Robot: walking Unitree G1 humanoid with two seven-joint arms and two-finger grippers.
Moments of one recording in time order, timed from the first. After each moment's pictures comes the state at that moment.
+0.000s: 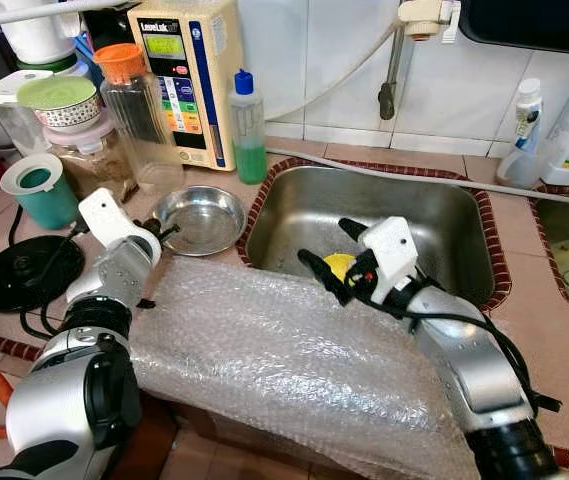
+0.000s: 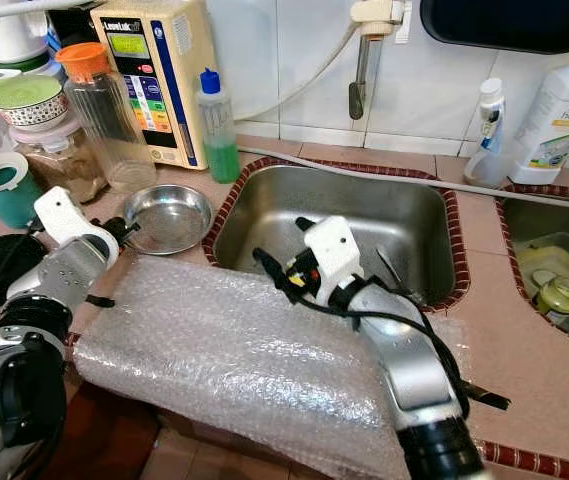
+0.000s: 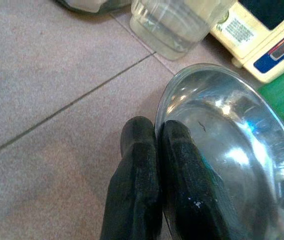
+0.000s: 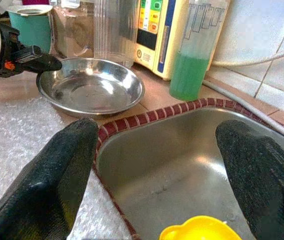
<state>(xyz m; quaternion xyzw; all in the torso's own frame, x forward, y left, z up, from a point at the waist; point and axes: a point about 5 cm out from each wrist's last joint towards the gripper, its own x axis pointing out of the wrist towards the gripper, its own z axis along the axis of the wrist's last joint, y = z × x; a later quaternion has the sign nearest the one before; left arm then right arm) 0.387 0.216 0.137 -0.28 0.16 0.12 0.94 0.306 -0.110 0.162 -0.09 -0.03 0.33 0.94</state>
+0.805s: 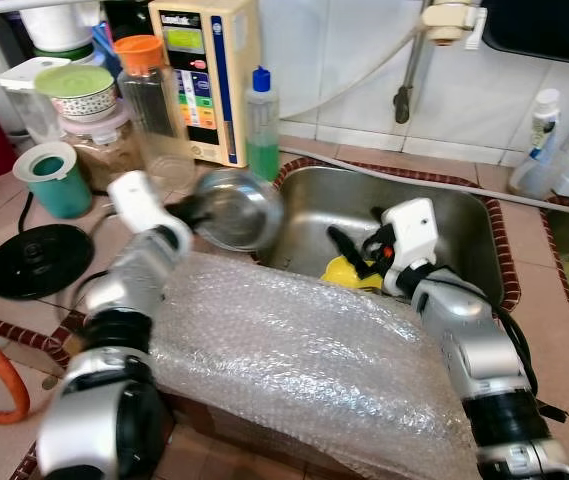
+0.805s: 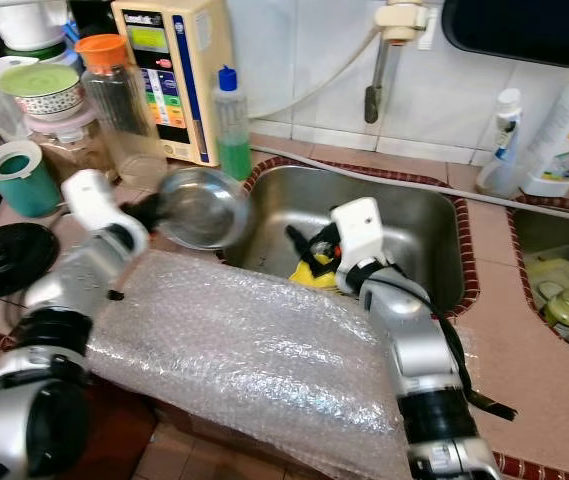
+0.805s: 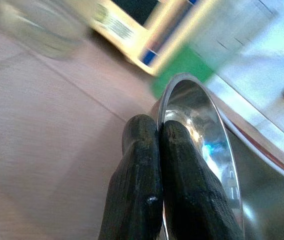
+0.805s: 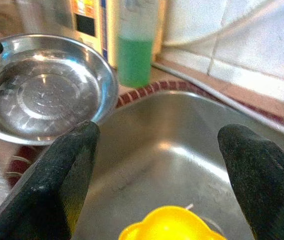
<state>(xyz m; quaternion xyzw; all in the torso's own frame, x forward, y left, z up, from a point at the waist) 0.387 0.160 0.158 -0.29 0.10 -0.06 0.95 0.339 -0.140 0.153 -0.04 0.01 0.22 0.98</state>
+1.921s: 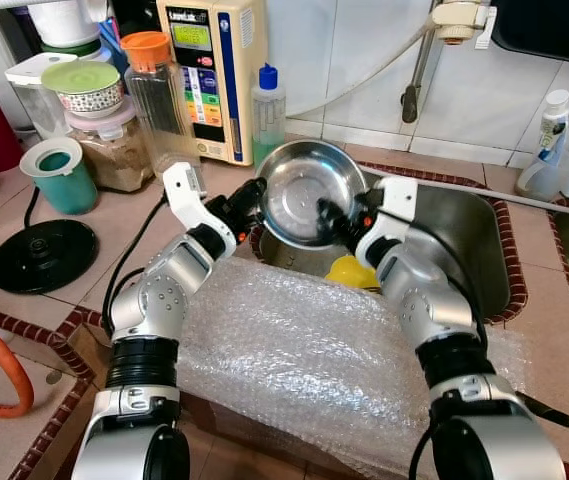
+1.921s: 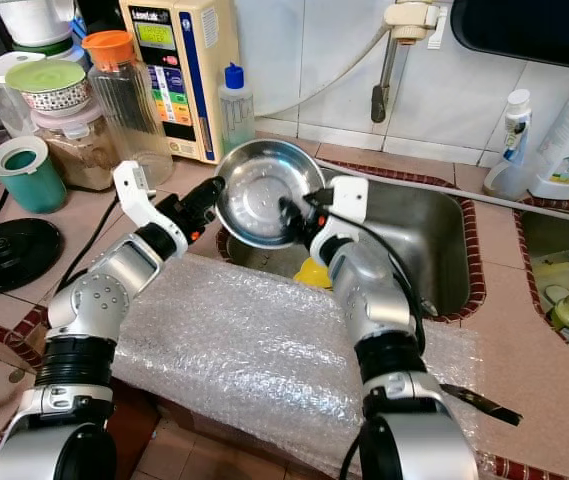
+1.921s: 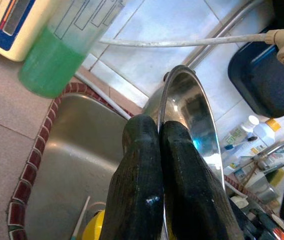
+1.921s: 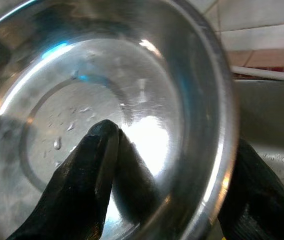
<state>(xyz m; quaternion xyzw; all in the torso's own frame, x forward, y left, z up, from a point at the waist) 0.360 0.107 0.184 -0.34 0.04 -0.26 0.90 0.379 -0.114 0.156 0.15 0.04 0.17 0.97</state>
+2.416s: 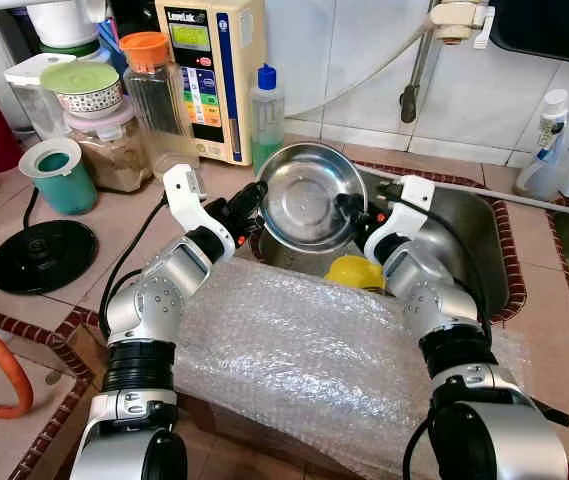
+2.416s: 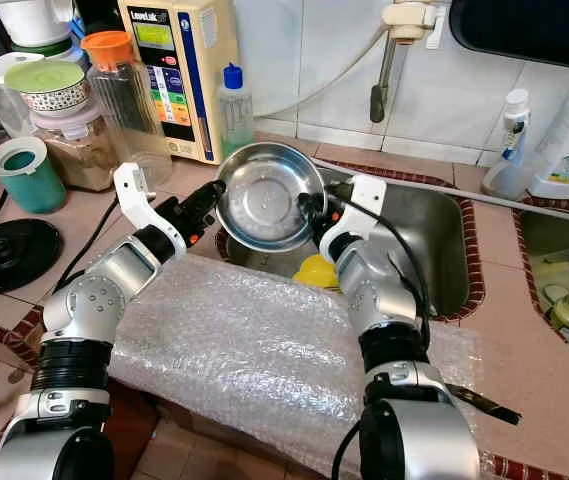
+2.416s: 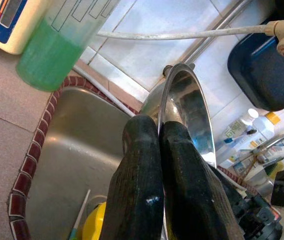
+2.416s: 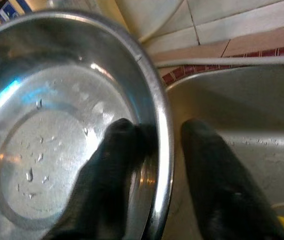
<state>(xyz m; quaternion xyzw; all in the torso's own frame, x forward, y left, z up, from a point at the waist) 0.357 0.109 0.182 -0.34 0.05 -0.26 0.90 0.384 -0.124 0.155 0.21 0.05 0.14 0.97</state>
